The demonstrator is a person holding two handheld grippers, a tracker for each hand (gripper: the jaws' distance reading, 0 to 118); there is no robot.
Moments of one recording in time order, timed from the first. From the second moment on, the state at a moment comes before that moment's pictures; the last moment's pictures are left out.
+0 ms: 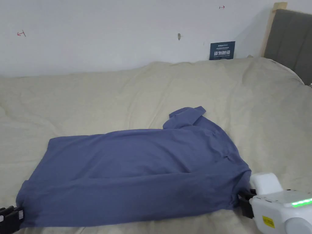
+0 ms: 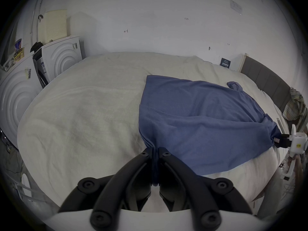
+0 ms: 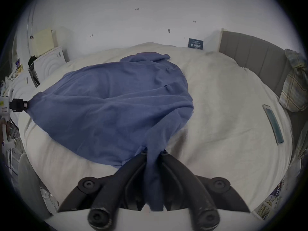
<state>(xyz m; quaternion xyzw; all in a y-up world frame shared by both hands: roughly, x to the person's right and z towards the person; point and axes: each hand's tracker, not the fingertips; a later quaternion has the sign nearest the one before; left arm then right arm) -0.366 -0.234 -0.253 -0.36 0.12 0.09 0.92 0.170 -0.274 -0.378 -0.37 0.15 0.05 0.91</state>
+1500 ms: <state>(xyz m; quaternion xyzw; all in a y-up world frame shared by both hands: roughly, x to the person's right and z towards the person) -0.363 -0.200 -0.330 -0.32 0.11 0.07 0.94 0.139 -0.216 -0.603 -0.43 0.14 0.08 0.89</state>
